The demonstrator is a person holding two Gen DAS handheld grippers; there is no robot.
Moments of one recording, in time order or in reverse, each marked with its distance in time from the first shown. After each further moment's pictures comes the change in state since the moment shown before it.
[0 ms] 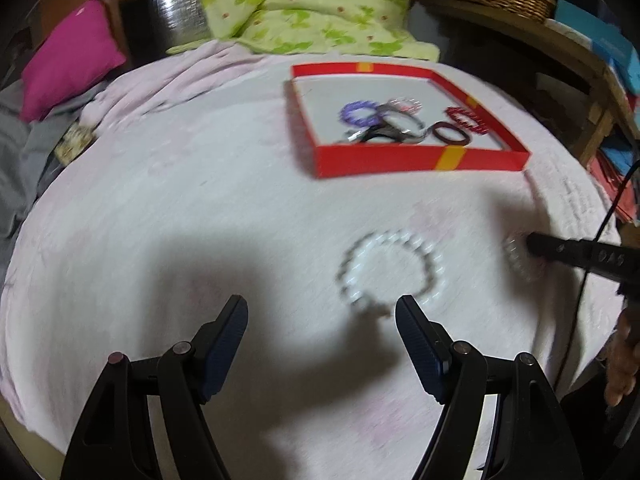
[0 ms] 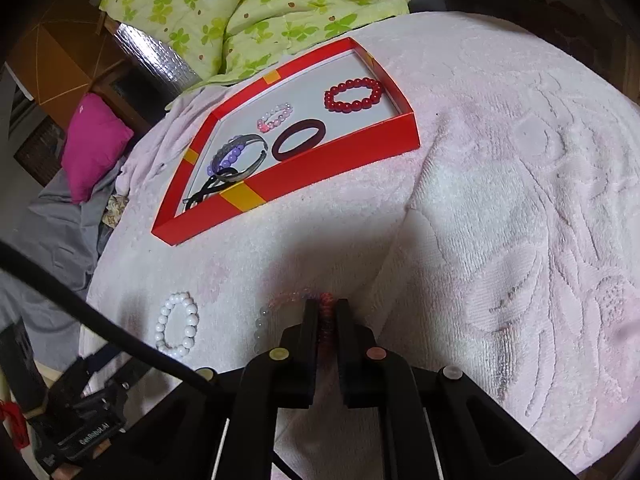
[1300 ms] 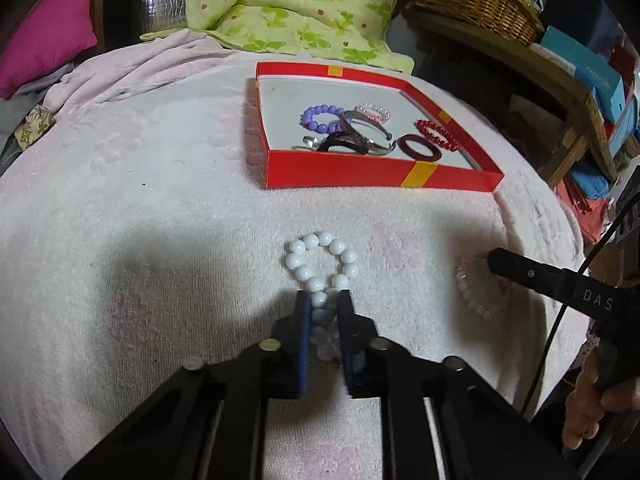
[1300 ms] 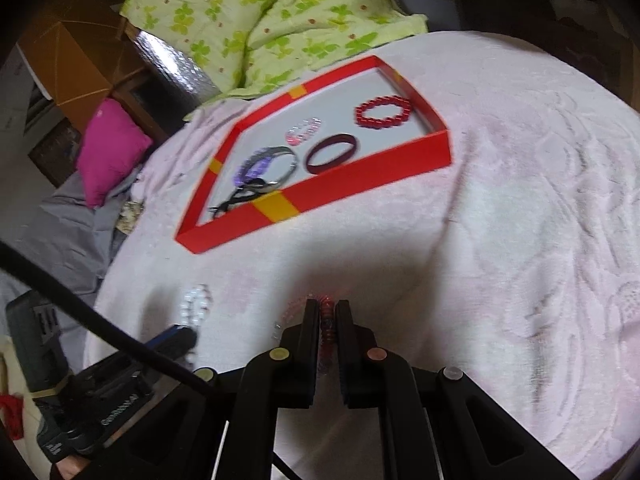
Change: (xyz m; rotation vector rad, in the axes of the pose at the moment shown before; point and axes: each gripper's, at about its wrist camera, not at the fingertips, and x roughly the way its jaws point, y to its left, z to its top) left arm 0.022 -0.002 0.010 -0.064 -0.022 -0.174; right arm 0.001 0.020 -0.002 -0.027 -0.083 0.062
